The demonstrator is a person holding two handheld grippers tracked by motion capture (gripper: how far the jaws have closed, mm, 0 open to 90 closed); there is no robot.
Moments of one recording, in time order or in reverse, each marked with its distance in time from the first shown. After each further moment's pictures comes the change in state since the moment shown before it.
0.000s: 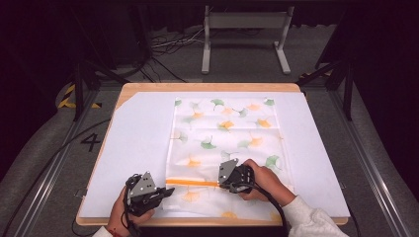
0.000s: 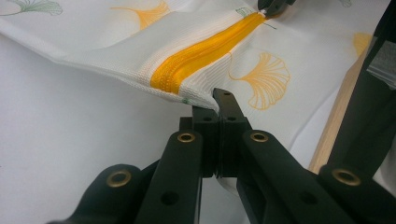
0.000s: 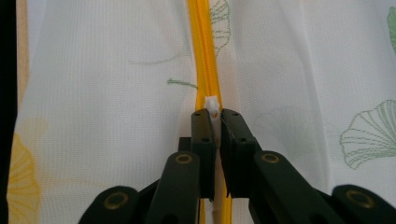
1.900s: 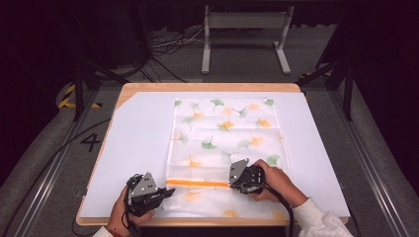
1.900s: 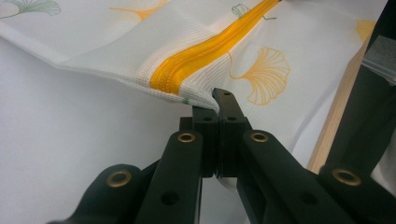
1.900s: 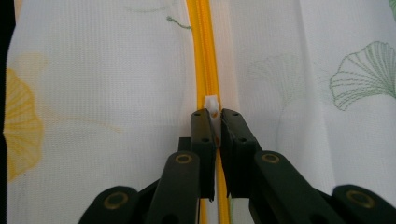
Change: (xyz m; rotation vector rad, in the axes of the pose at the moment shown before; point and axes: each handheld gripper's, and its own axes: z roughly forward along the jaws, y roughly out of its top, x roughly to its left) left arm 0.000 0.000 0.001 0.012 -0.002 0.007; right arm -0.002 -0.023 -0.014 0.043 0.003 0.016
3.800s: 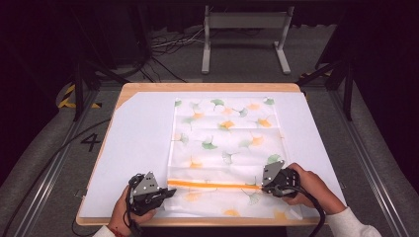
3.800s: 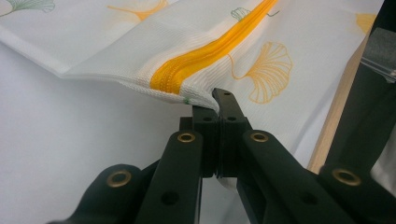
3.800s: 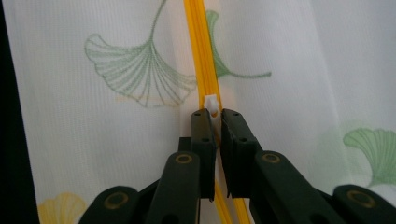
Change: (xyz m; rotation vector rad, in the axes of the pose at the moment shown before) left arm 0.001 0.001 0.005 0.016 -0.024 -0.005; right arm -0.001 -0.075 -0.040 0.083 -0.024 0.081
